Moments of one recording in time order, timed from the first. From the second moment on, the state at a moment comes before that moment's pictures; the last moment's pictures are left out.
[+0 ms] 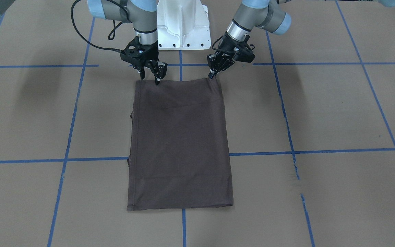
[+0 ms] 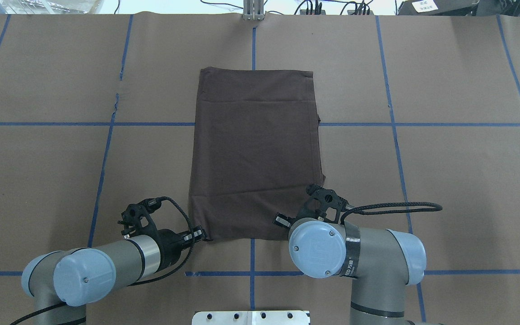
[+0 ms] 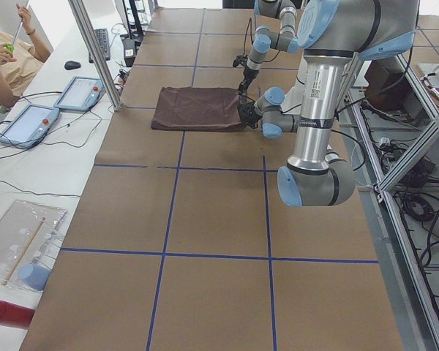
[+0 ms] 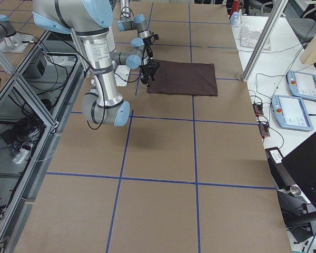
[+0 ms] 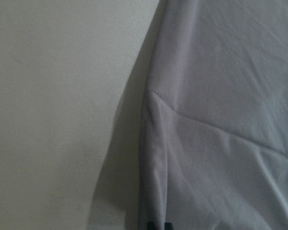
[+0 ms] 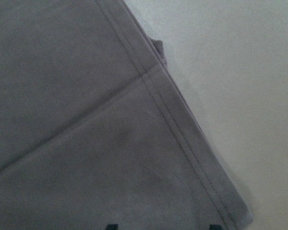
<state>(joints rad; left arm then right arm) -0.18 -1.81 -1.85 -2.32 -1.40 -1.82 0.21 -1.09 1.87 -1.63 1.46 1.93</state>
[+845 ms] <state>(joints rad) -0.18 -1.82 -1.85 -2.32 -1.39 -1.82 0.20 -1.07 1.83 -1.63 1.46 1.93</state>
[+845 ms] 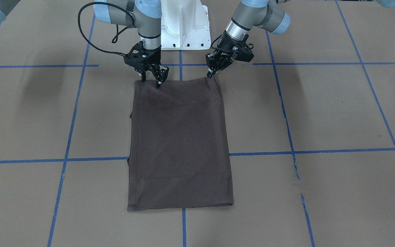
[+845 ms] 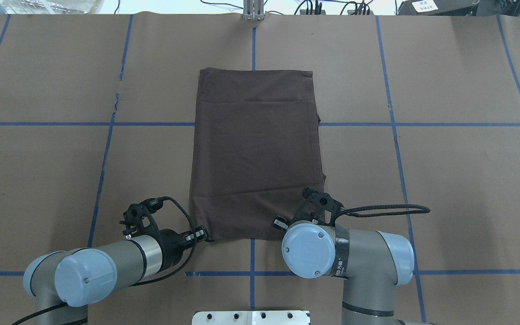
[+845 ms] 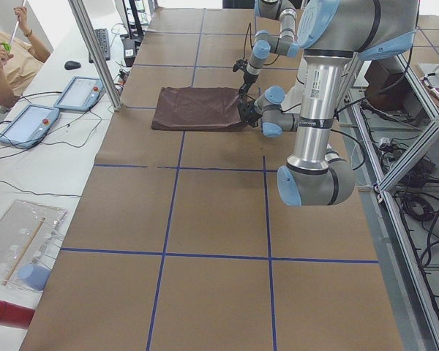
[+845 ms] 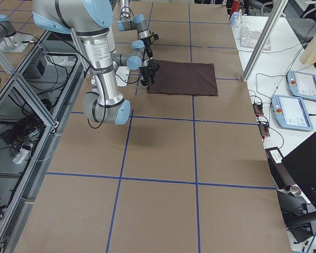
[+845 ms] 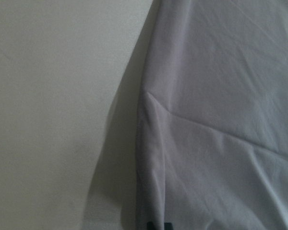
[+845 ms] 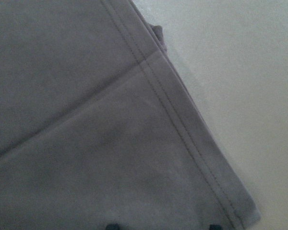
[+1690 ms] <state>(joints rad) -0.18 -1.82 -1.85 -2.32 -1.40 -1.82 0.20 -1.07 1.82 -1.62 1.44 2.02</state>
